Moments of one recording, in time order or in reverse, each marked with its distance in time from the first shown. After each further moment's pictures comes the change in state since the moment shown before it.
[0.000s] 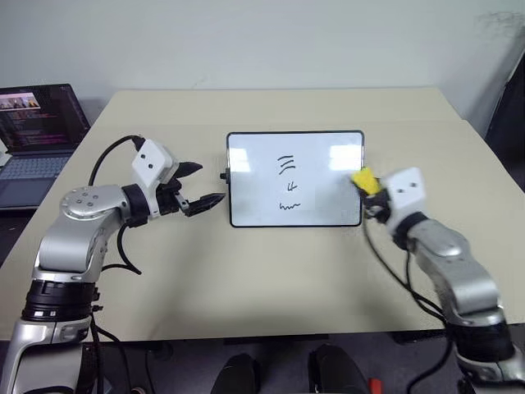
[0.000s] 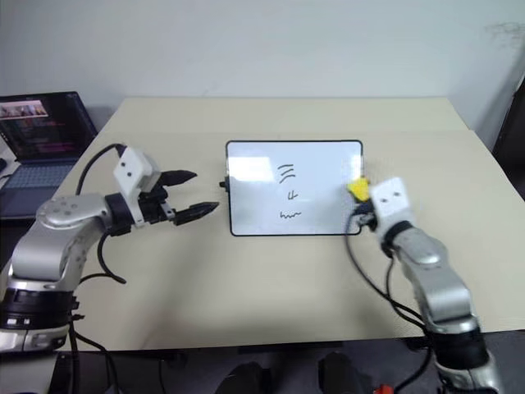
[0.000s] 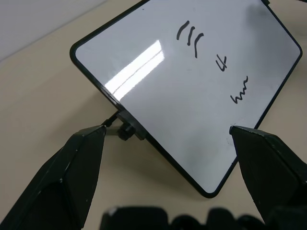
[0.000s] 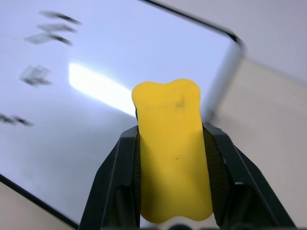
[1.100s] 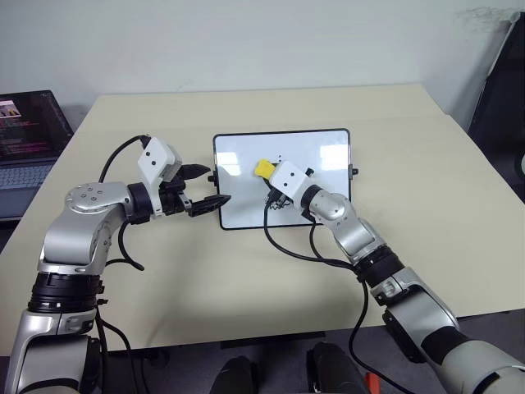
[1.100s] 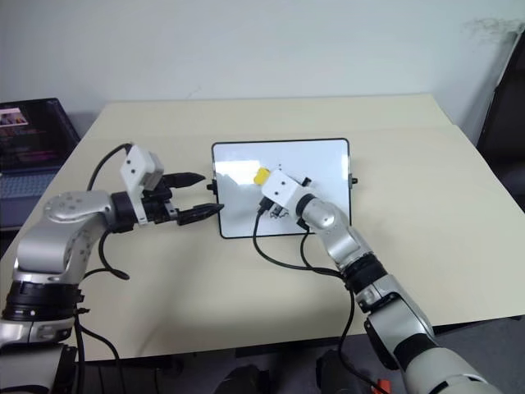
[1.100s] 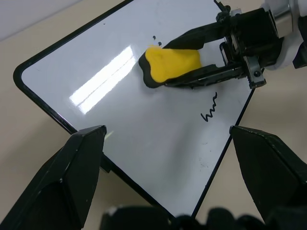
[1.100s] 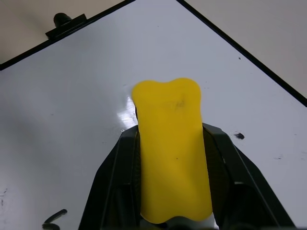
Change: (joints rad) left arm -0.028 -0.014 -0.012 0.026 -0.025 0.017 -0.086; right arm -0.401 0.302 0.209 0.866 -0.298 -0.599 0.073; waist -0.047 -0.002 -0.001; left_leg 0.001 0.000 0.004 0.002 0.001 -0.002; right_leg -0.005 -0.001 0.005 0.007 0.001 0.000
